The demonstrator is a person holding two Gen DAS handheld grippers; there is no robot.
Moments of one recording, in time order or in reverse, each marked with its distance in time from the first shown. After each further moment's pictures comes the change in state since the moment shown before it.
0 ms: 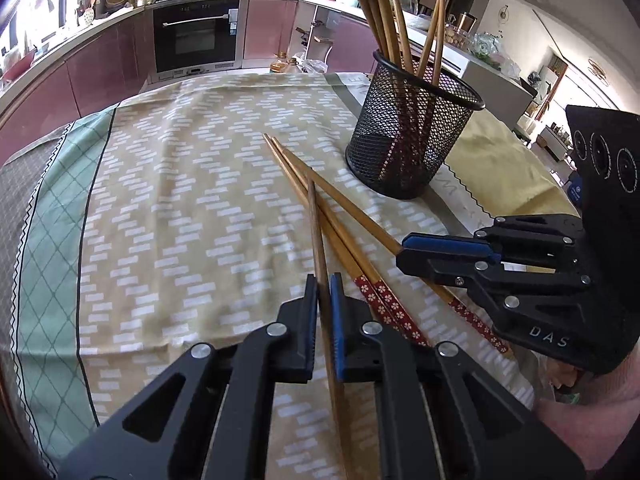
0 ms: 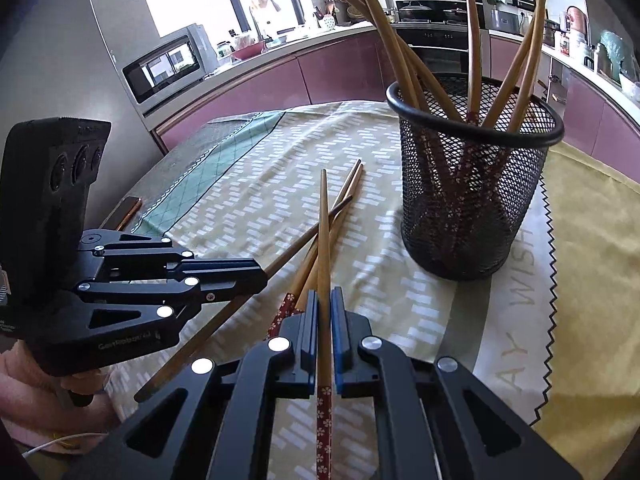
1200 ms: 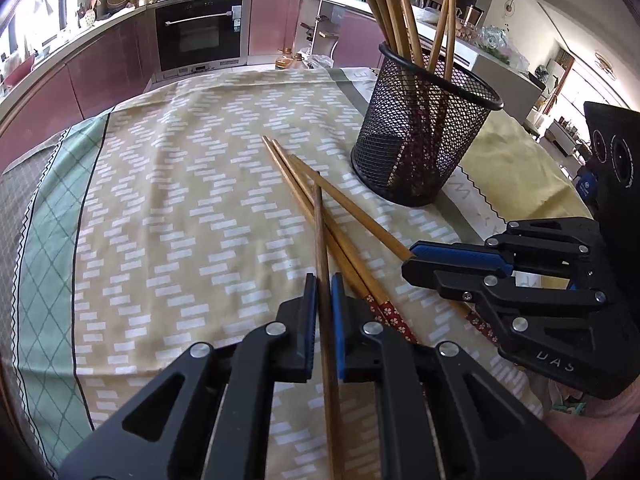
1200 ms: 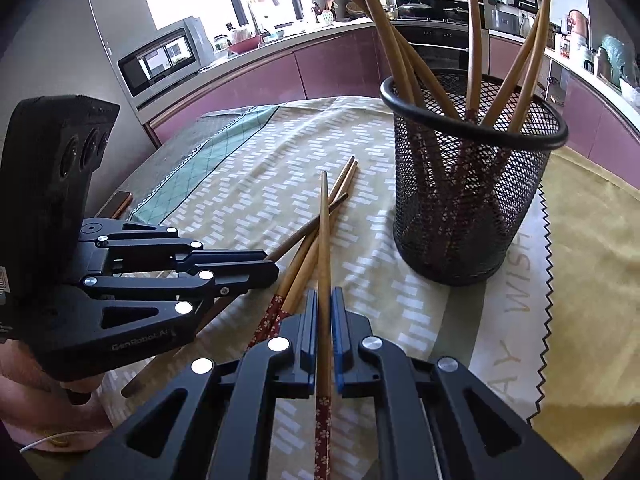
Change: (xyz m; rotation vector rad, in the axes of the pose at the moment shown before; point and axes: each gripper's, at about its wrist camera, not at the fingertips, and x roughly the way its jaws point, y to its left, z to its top) left arm 0.019 -0.003 0.014 -0.003 0.019 0.031; right arm 0.007 0.003 0.006 -0.014 0.005 -0.026
